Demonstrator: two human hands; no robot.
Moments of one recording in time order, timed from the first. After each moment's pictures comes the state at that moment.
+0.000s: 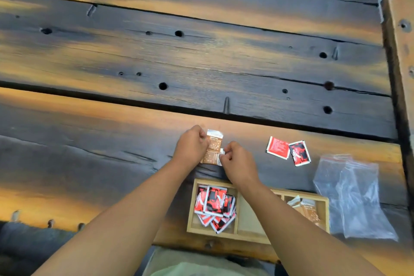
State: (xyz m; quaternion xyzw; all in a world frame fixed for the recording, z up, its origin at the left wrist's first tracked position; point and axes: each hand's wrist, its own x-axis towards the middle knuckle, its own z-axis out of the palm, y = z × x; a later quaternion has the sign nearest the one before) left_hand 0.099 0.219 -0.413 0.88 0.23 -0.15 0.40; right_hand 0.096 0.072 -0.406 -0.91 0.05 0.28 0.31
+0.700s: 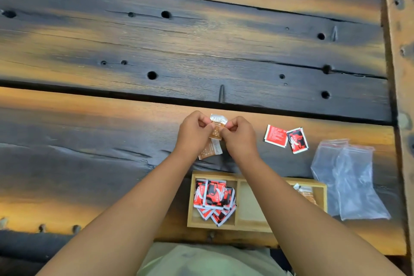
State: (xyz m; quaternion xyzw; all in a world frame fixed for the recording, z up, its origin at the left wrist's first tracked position) left_hand 0.113 0.208 -0.401 0.78 0.27 -0.12 0.56; right_hand 0.131 0.084 -0.405 -0.86 0.17 0.20 0.45
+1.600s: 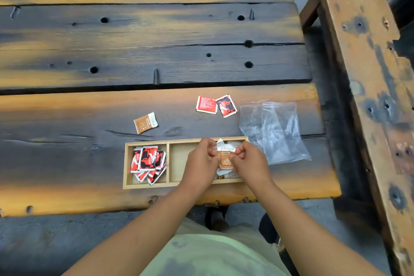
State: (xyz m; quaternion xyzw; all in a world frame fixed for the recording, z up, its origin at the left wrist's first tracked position) left_hand -0.017 -0.009 -0.372 0.82 0.18 -0.18 0.52; right_hand -0.003 -0.152 -0.380 -0.86 0.18 0.23 0.42
